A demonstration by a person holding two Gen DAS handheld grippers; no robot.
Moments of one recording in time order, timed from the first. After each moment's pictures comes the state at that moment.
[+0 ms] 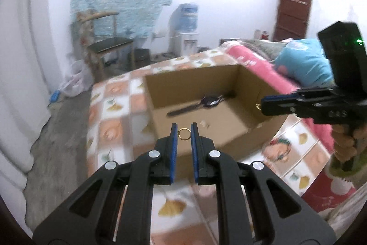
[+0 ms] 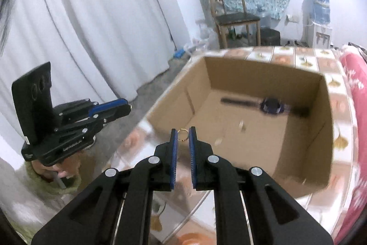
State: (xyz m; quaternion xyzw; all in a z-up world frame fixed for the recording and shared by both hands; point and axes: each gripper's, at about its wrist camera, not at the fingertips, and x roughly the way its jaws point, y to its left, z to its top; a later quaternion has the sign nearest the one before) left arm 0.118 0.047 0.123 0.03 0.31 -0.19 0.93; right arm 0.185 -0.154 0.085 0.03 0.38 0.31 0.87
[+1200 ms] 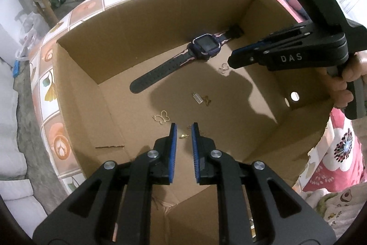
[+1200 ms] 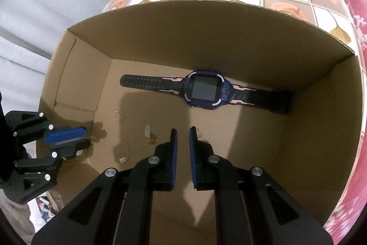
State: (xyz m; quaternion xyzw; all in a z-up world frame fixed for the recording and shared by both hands) left arm 0.289 -0.023 0.035 0.10 0.57 -0.26 0.77; right arm 0.377 -0.179 -0.027 0.03 0.63 0.20 0.75
